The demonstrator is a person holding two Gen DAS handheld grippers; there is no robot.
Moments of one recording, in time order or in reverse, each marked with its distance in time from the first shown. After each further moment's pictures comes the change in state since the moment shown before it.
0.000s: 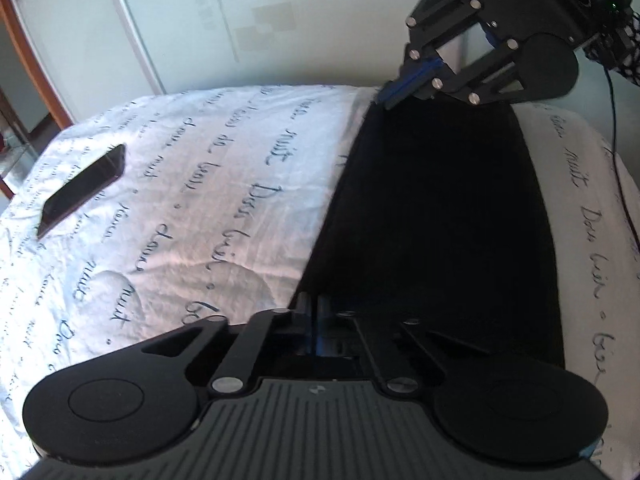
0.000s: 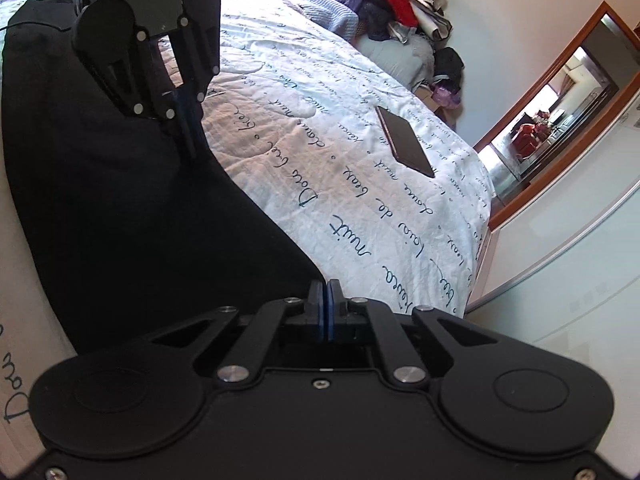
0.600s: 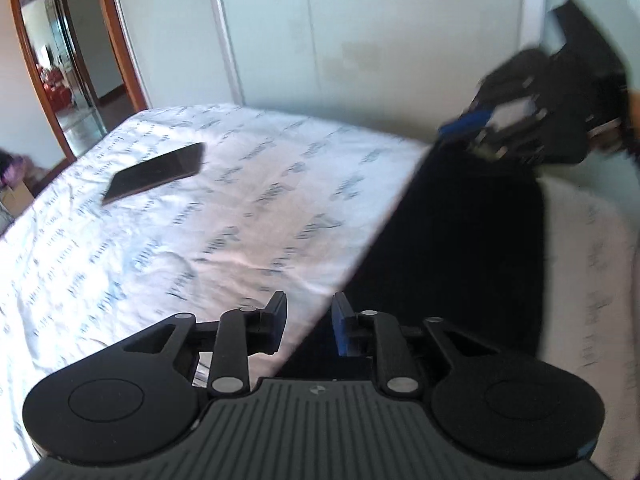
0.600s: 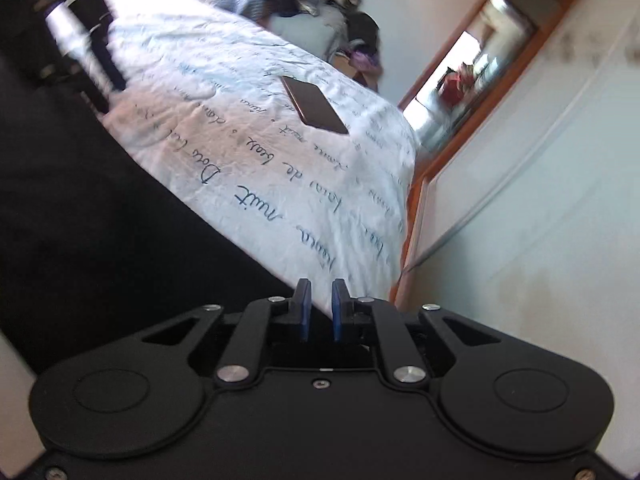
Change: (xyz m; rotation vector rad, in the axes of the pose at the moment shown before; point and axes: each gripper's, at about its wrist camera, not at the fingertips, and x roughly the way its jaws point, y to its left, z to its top) left arm -0.043 0.001 0.001 -0.241 -0.092 0.112; right arm -0.004 -0.030 -0.025 0.286 0.047 -0.095
